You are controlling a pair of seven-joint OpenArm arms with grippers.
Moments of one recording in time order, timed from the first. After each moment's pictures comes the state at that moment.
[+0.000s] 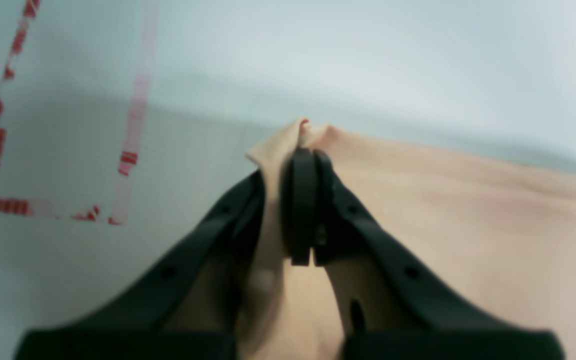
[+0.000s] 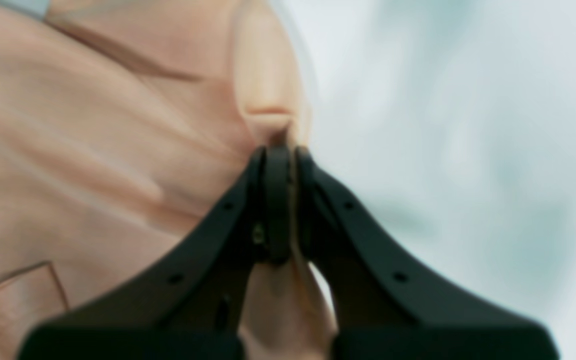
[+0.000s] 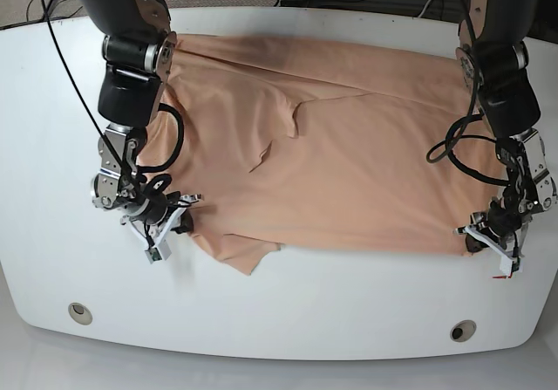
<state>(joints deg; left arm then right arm) -31.2 -19.3 -21.9 50.5 -14.1 -28.0 39.4 27.7 8.0 18.0 51.4 0.1 39.8 -35.9</state>
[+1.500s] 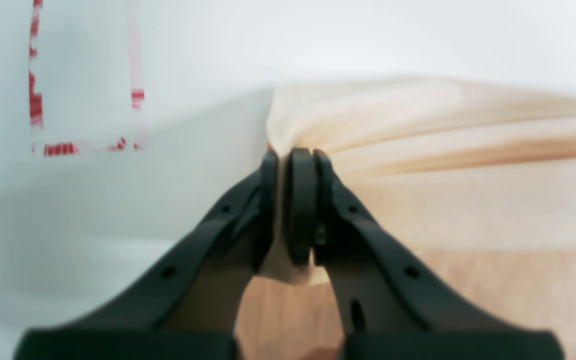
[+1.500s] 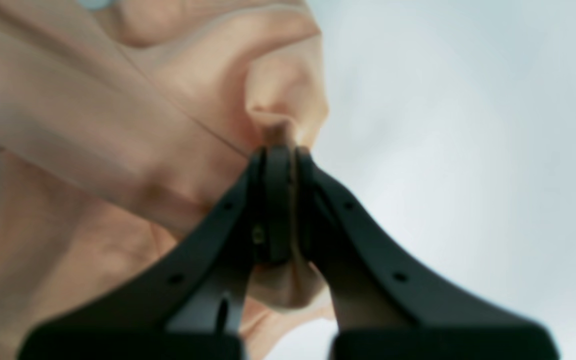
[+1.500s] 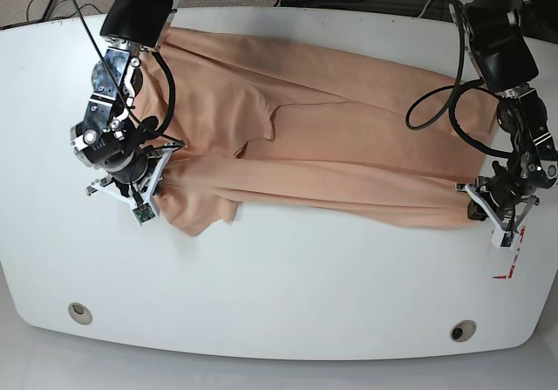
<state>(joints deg) -17.9 -19.0 -22.3 74.7 -14.8 -34.6 53.3 6.5 5.7 17.9 99.5 1.0 40.4 -62.0</state>
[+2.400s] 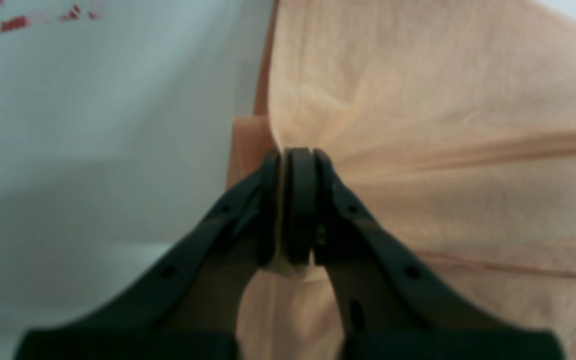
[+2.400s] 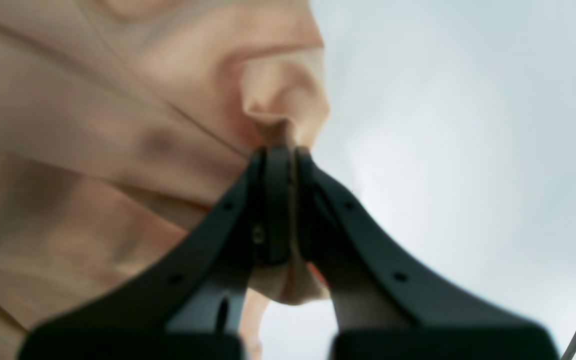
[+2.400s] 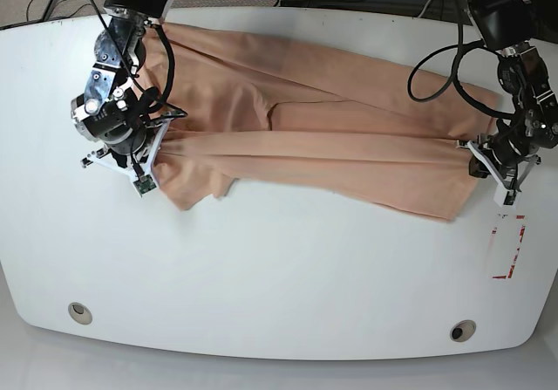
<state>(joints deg) -5.8 -19.3 -25.6 83.7 -21.3 -34.6 59.1 -0.4 4.5 17.9 108.7 1.6 40.4 -71.4</state>
